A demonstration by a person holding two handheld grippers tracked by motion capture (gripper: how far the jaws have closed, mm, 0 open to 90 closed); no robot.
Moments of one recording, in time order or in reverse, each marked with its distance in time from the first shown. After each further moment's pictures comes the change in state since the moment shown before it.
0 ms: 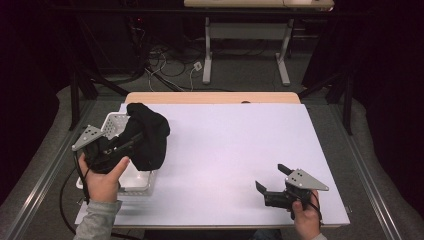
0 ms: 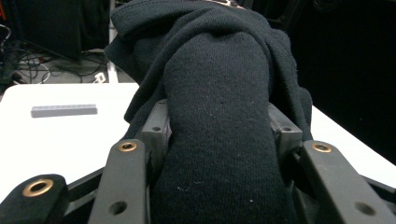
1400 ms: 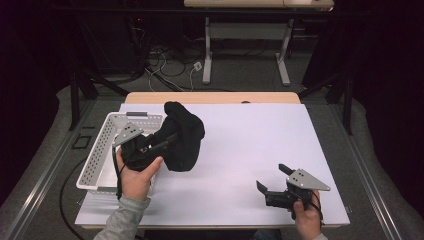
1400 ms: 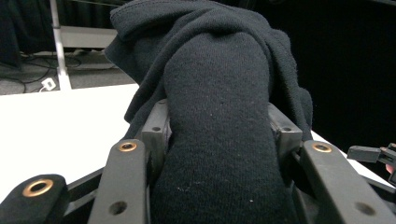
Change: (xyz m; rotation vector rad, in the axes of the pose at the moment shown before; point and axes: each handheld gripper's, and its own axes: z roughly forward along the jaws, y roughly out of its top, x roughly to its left) left arm -0.056 -0.001 0.044 0.016 -0.146 0.042; right arm -0.002 0.000 -0.002 -0.004 -0.005 -0.001
